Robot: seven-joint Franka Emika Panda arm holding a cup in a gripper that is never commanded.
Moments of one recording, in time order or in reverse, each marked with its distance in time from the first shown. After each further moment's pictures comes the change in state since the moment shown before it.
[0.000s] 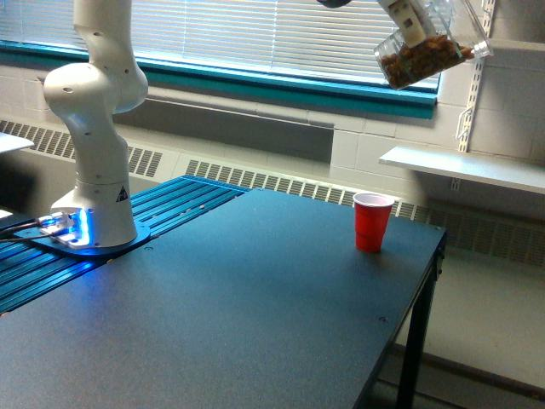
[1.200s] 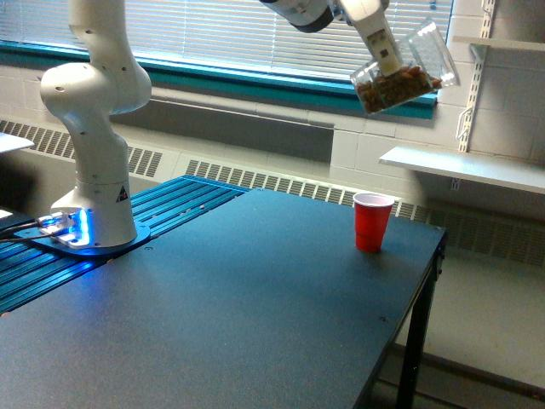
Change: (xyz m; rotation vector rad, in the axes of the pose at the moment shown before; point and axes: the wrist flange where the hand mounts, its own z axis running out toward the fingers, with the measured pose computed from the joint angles) arm -0.060 0.013 -0.003 0.023 -0.005 -0.150
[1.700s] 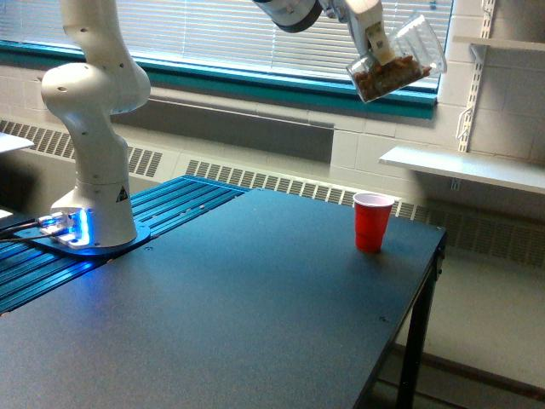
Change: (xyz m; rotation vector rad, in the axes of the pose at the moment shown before) arm -0.055 -0.039 -0.033 0.087 0.011 -0.131
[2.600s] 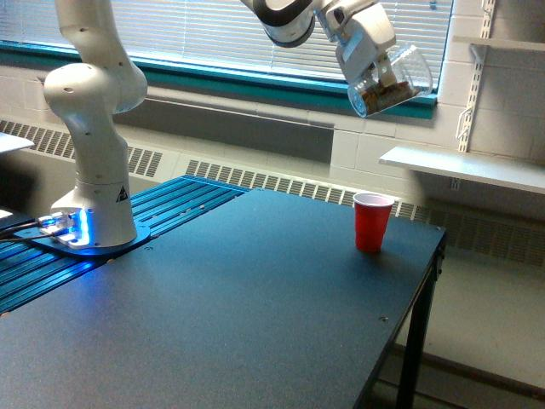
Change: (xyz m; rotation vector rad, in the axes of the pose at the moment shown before) arm -0.092 -0.087 -0.012 0.123 -0.083 -0.274
